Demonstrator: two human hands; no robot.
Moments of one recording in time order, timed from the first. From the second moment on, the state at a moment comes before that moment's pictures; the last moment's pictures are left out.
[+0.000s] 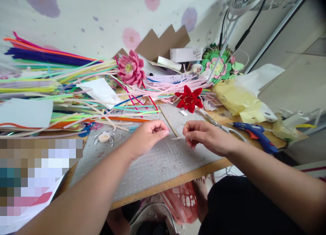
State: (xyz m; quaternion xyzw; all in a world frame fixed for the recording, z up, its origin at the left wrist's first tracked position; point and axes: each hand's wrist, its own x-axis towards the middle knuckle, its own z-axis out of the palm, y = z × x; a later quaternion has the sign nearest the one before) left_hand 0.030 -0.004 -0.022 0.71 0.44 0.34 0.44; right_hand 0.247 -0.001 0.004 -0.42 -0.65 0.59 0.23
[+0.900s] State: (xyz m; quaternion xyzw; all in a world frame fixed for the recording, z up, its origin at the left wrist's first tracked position) left_hand 0.031 -0.003 -0.018 0.64 0.46 0.40 0.47; right_hand 0.213 0.009 -0.017 -0.39 -0.64 0.53 0.39
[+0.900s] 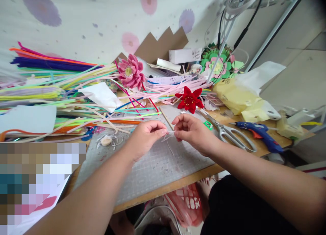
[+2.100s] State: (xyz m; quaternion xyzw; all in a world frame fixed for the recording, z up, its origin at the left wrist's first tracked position) left_hand 0.031 -0.001 -0.015 0.50 0.42 0.53 0.54; right_hand 0.236 0.007 -0.008 -0.41 -0.88 0.15 0.18
